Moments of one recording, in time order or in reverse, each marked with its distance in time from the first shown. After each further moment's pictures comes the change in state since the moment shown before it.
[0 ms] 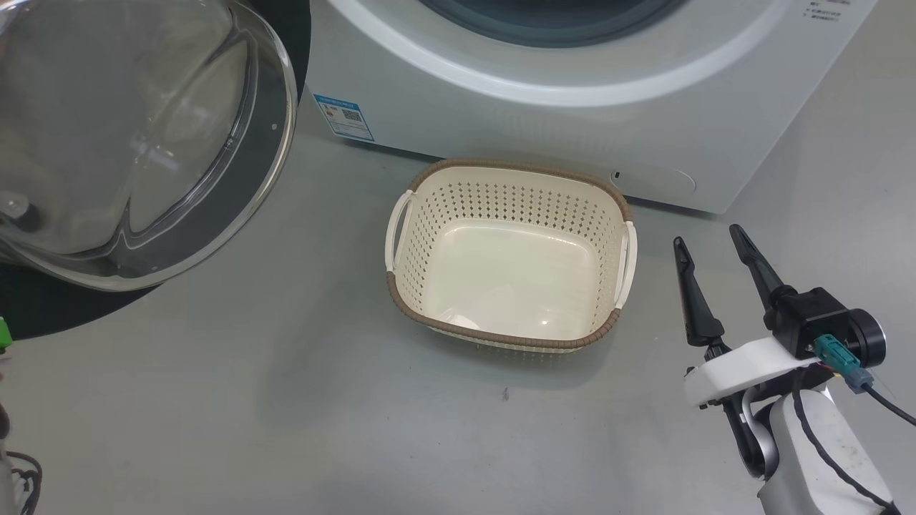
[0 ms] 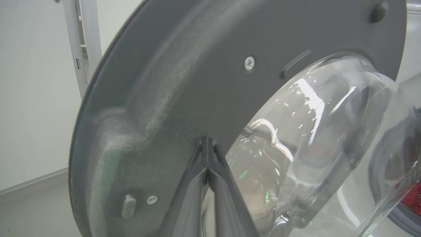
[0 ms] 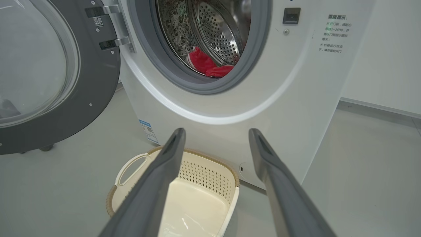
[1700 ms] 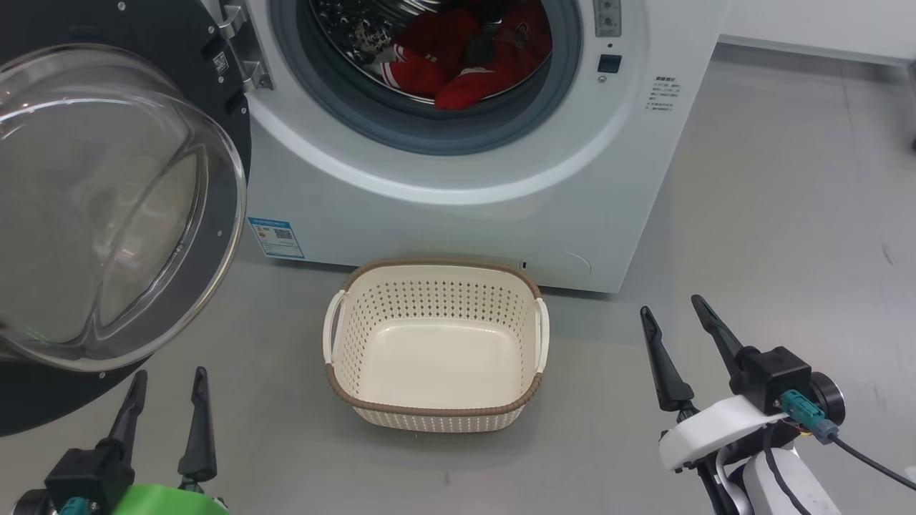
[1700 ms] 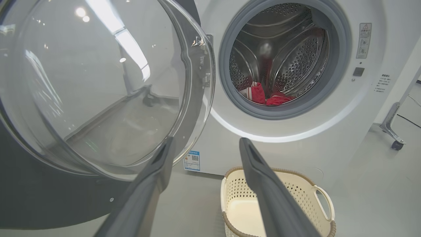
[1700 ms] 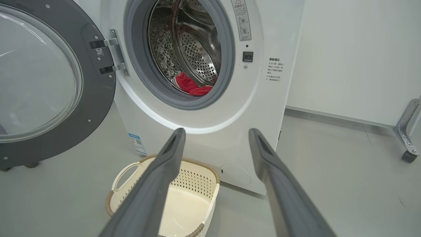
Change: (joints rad) left arm 0.470 -0.179 -0.204 -0.323 0.332 -0.069 0.001; right arm 0.112 0.036 0.042 0.023 0.032 0.014 0.000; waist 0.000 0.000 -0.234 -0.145
